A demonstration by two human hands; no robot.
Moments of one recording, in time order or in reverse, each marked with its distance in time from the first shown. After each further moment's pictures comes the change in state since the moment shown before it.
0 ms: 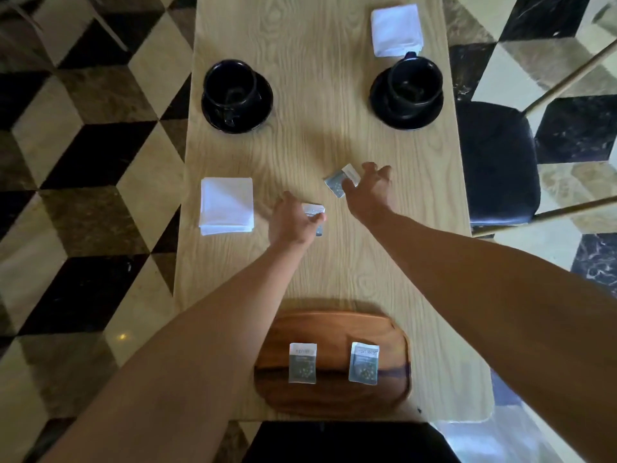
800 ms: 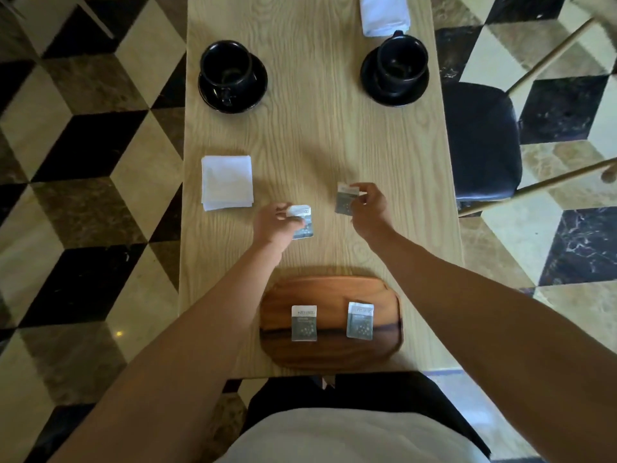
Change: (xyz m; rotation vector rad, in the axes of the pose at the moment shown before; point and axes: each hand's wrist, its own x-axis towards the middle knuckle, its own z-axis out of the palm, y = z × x) left_hand -0.053 -0.044 -0.011 -0.706 -0.108 -0.277; right_hand -0.081 0.041 0.014 0.479 -0.032 0.158
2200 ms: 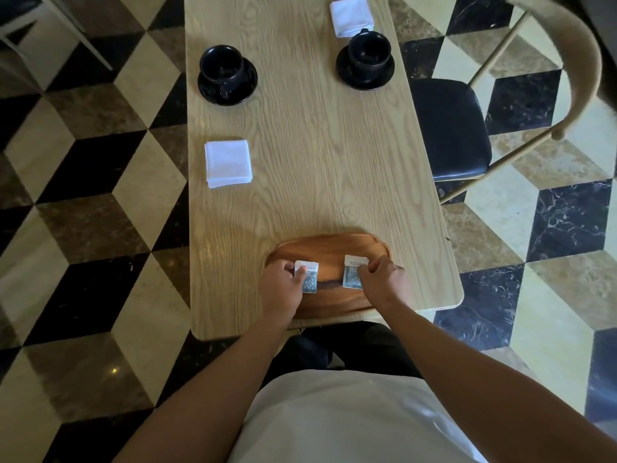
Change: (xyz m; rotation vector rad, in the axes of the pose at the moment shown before) left_hand -0.140 -0.139 -0.028 0.524 0.086 0.200; right_hand -0.184 0.134 -0.020 -0.419 0.130 0.112
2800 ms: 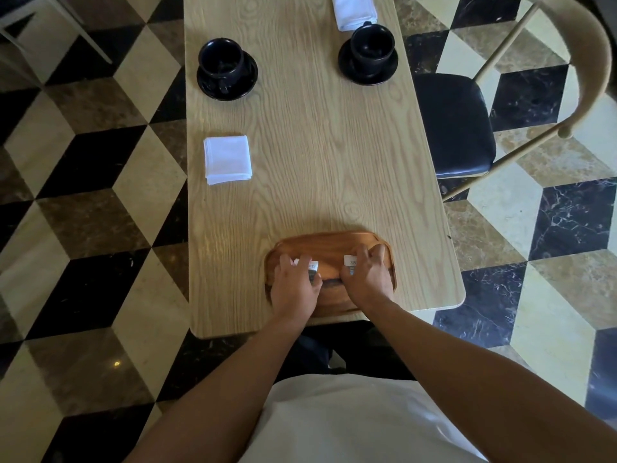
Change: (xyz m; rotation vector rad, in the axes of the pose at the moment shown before) left_hand -0.020 0.009 0.013 0.344 -0.031 0.281; right_hand -0.011 -0.022 0.016 -0.142 -0.028 -0.224
